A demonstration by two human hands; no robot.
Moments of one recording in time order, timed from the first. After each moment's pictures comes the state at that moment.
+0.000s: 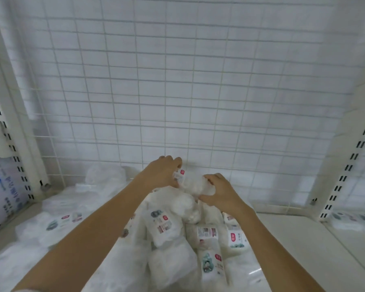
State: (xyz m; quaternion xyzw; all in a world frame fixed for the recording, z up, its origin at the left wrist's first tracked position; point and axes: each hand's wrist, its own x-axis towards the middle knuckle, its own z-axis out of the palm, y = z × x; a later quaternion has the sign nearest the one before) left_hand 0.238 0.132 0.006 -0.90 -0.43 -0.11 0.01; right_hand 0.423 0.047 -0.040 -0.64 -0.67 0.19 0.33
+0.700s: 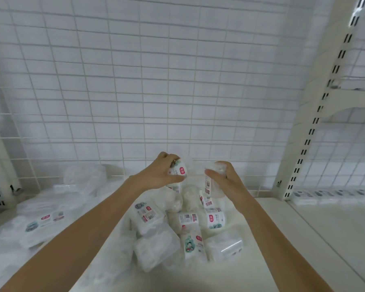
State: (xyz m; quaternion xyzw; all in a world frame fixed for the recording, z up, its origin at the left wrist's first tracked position) left_hand 0.257 0.081 0.009 -0.88 -0.34 -0.22 -0.25; right_hand 0.450 -0.015 -0.020 -0.60 -0.48 0.32 0.56
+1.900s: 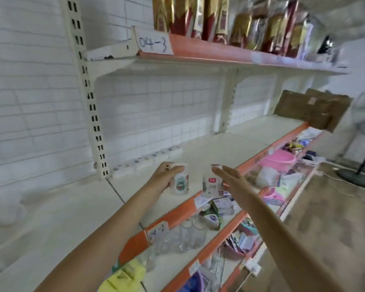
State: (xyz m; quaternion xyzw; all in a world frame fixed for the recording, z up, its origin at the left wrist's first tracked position) left_hand 0.679 -0.219 -0.049 -0.68 -0.18 -0.15 -0.69; right_hand 0.772 -0.407 -0.045 -0.69 -0.27 0.19 0.64
